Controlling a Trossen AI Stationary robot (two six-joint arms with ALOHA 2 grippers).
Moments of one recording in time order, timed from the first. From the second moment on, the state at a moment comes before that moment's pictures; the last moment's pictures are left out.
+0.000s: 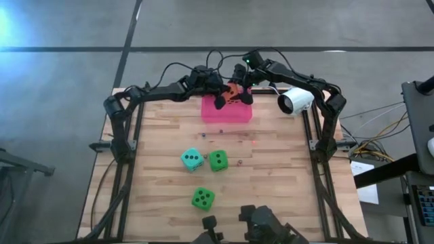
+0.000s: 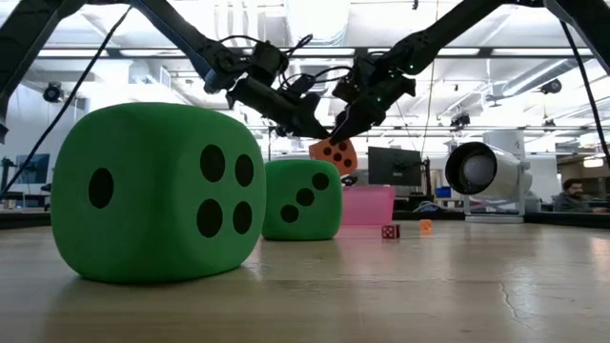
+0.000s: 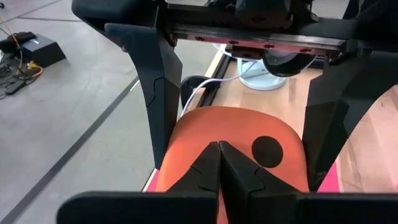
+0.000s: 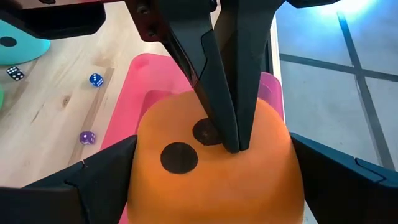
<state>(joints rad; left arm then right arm) 0.58 1.92 1.31 0.13 0.21 0.21 -0.76 1.89 1.56 -0.50 -0.58 -0.68</state>
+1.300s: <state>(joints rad) 0.54 1.86 1.30 0.21 0.21 0.29 -0.74 1.89 1.54 -0.49 -0.58 -0.69</state>
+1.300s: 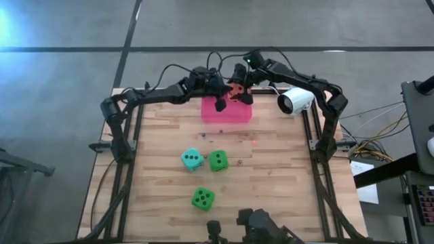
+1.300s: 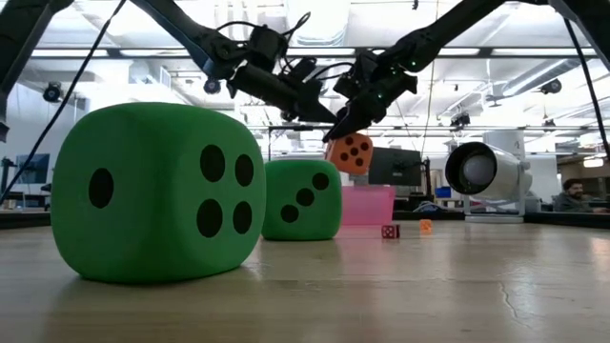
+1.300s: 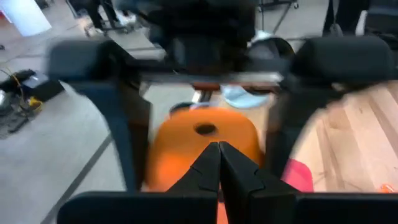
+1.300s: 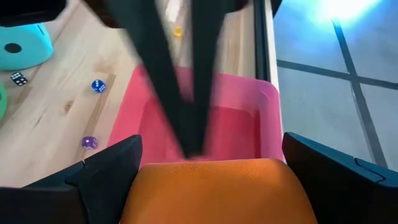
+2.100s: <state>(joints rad) 0.54 1.93 1.30 0.18 0.21 0.26 -0.69 1.89 1.54 -0.48 -0.58 -0.71</state>
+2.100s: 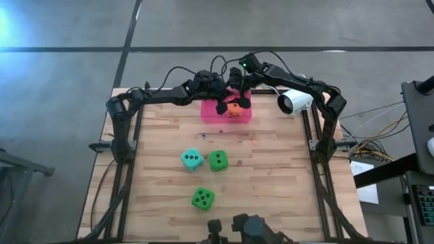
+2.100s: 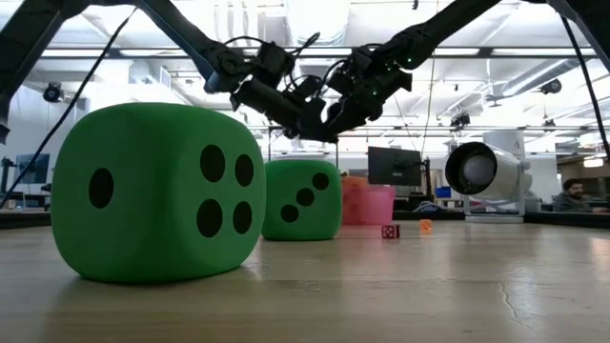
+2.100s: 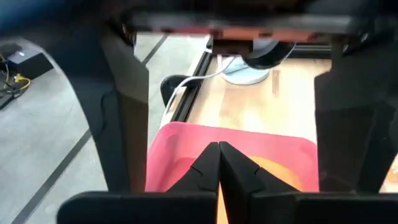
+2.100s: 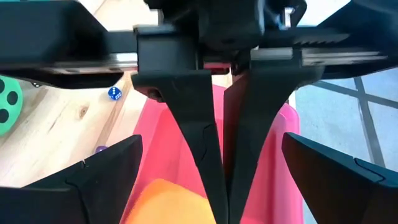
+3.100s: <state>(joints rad) 0.55 1.49 1.10 -0.16 0.21 0.35 -0.67 1.78 1.49 -0.78 -0.50 -0.66</state>
